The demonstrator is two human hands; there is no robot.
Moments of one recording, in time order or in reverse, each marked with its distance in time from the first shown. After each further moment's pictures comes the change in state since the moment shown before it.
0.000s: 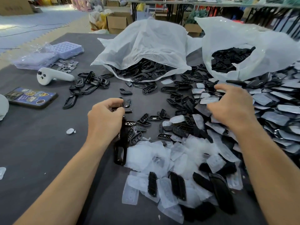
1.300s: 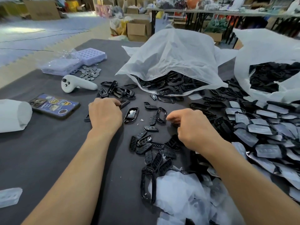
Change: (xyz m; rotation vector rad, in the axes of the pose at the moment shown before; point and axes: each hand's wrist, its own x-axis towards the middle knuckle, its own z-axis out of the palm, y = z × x) left_hand 0.119 -0.039 -0.019 0.605 0.117 0.101; right_hand 0.002 -0.099 0.104 0.038 -0.446 -0.392
